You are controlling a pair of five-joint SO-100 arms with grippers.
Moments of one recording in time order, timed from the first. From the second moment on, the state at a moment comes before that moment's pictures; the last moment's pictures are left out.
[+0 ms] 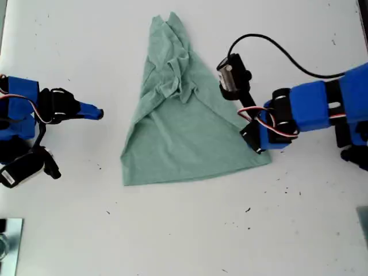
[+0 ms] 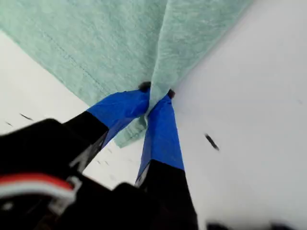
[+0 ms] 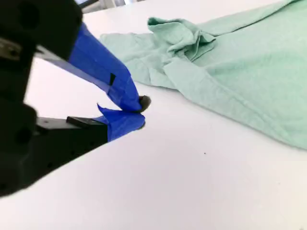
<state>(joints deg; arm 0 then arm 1) -19.7 186.8 183.3 49.4 7.8 4.3 101.7 111.4 73.8 -33.6</state>
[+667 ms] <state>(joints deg) -19.7 188.0 183.8 50.2 8.3 2.0 88.4 71.3 88.6 -32.1</state>
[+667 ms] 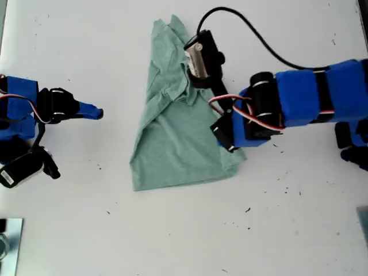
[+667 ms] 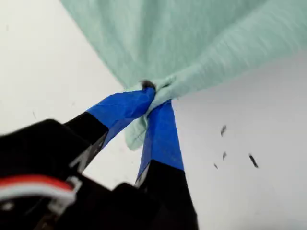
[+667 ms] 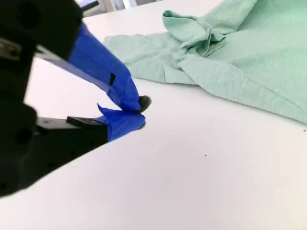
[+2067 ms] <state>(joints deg) -19.7 188.7 184.0 50.8 8.3 17.1 160.8 161.0 67.5 -35.0</state>
